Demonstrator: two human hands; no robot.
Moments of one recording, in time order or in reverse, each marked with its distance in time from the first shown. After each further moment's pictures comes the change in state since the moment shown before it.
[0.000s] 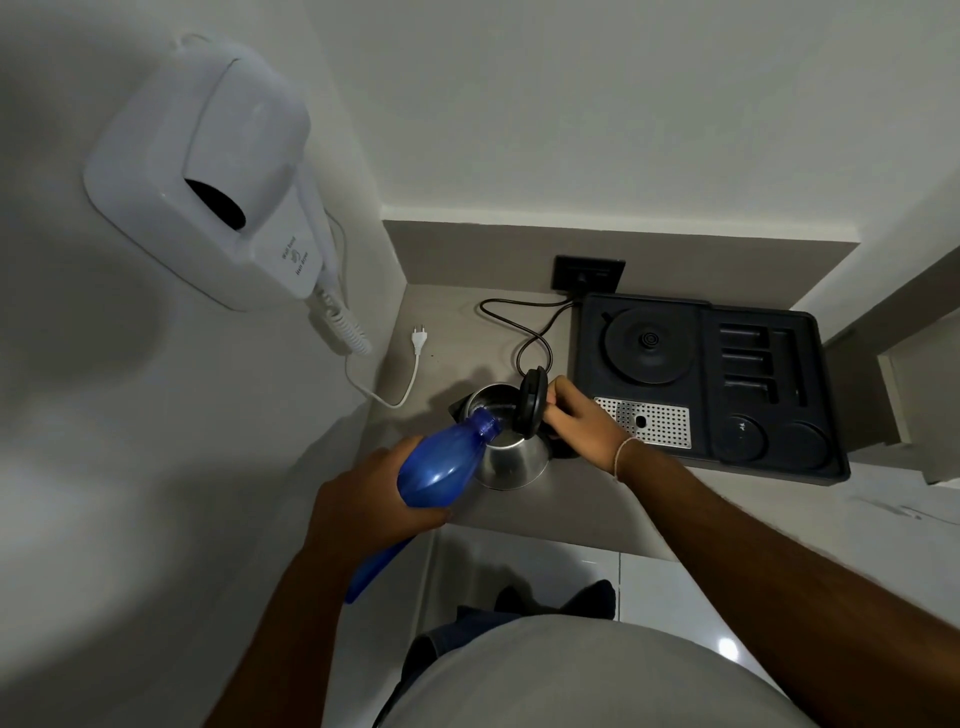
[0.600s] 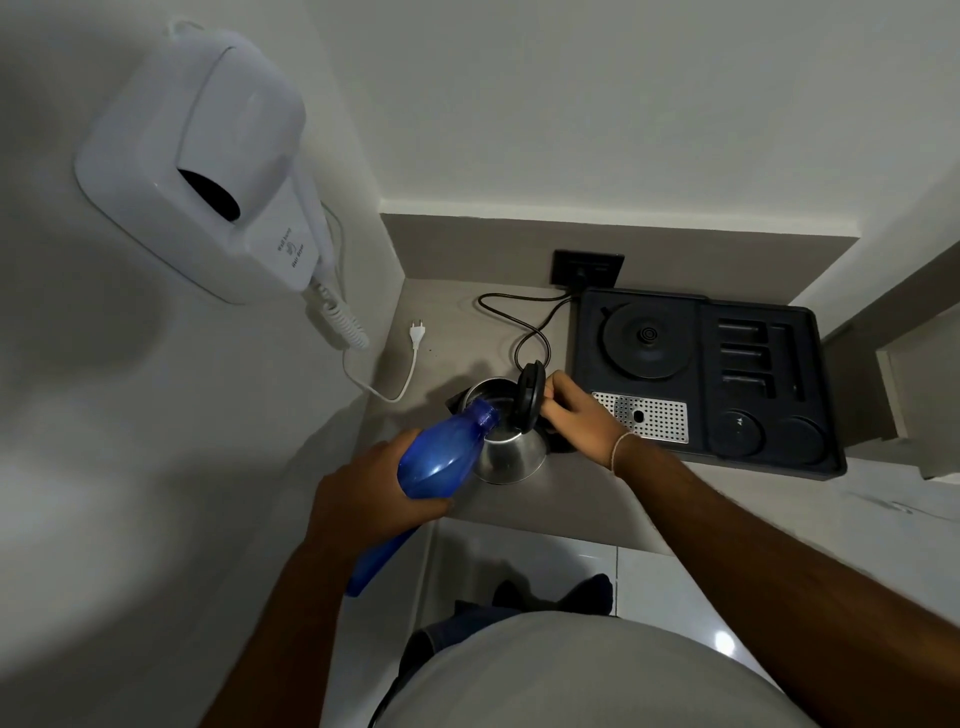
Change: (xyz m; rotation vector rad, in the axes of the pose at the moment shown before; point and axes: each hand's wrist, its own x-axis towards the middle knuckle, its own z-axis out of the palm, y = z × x) left_hand 0.005 -0.002 0.007 -0.020 0.029 0.020; right_hand -0.004 -0.006 0.001 0.002 0.015 0.010
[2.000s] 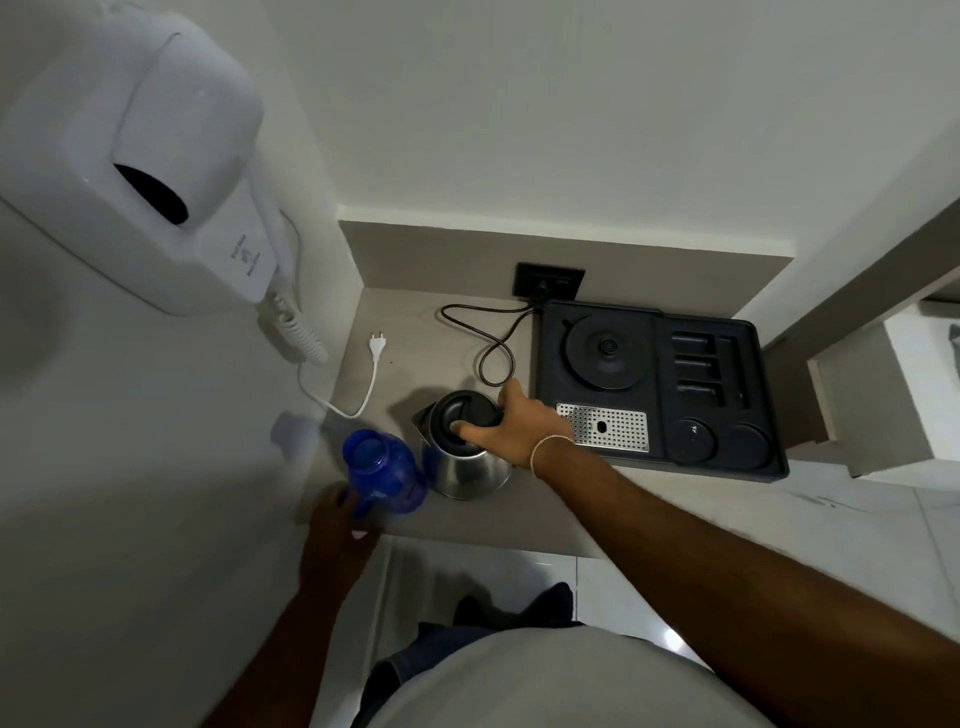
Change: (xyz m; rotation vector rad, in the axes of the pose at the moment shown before) left_hand 0.056 -0.122 0.145 -0.255 0.226 -0.005; right_hand 0.011 -0.043 0.028 -0.488 0.062 0.201
